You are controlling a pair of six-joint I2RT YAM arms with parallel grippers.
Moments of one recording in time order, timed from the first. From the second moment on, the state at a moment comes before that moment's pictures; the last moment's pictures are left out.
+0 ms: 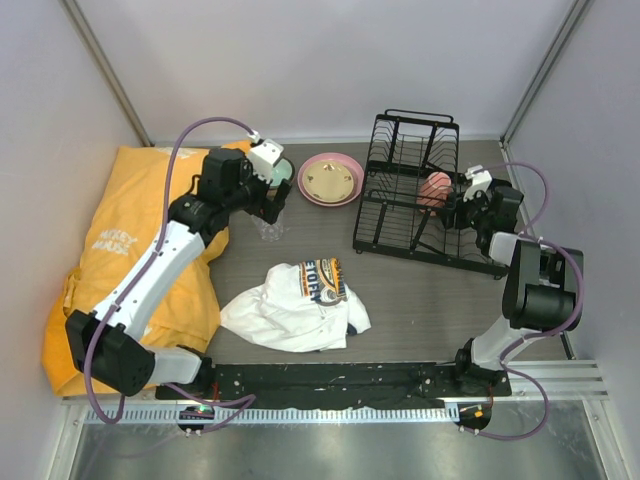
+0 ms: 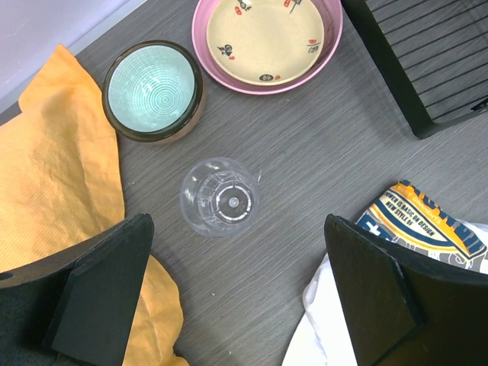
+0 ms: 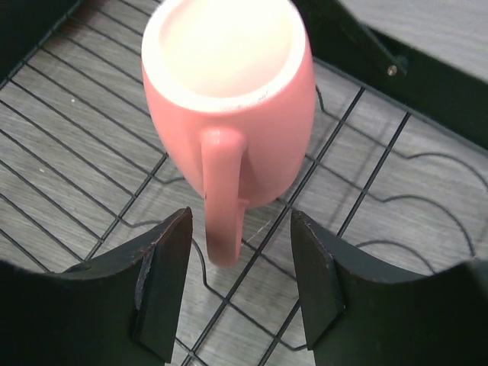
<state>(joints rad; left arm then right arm) -0.42 1.32 1.29 -0.48 0.09 0.22 -0.24 1.64 0.76 0.42 -0.56 -0.24</state>
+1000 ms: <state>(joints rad) -0.42 1.33 1.29 -0.48 0.08 0.23 -0.23 1.75 0.95 0.22 -0.59 -0.29</state>
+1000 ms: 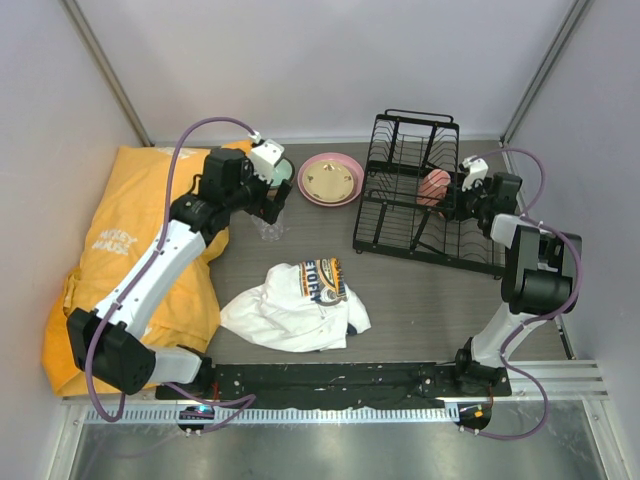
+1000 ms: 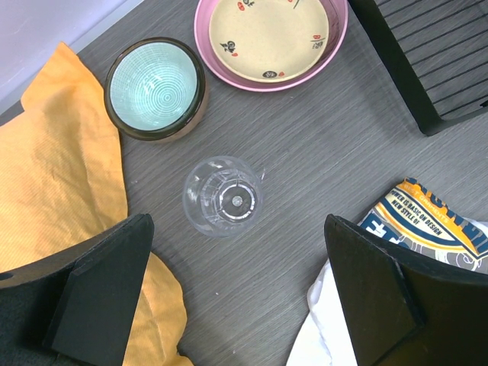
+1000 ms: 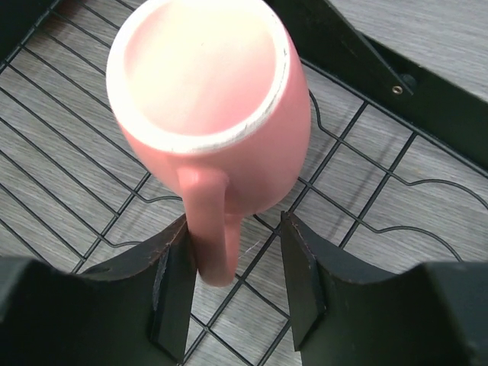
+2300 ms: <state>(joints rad) -0.42 1.34 1.28 -0.48 0.08 0.23 -0.20 1.80 1.04 0.11 -0.53 -0.32</state>
